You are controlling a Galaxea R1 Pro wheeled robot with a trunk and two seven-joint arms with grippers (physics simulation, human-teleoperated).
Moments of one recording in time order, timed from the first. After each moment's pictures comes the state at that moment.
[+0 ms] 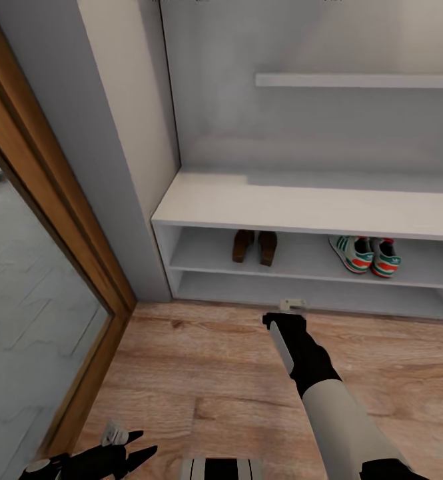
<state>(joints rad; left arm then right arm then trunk) -0.36 0.15 0.40 -0.49 -0.21 -0.02 -1.21 -0.76 0.17 0.02 -0.85 -0.05 0.63 -0.42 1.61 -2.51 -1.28</state>
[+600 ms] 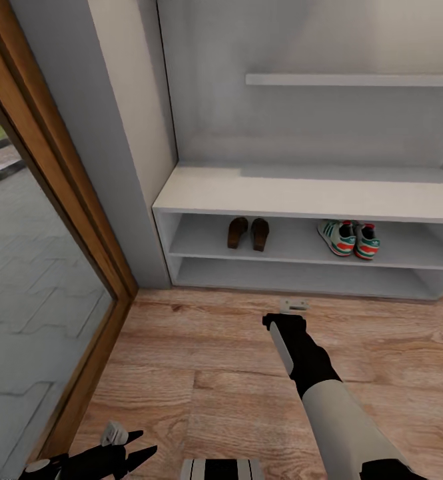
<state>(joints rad) -0.36 0.15 0.40 -0.49 -0.21 -0.02 -1.21 -0.76 0.17 0.02 -0.85 -0.05 0.63 -0.42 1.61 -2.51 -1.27</state>
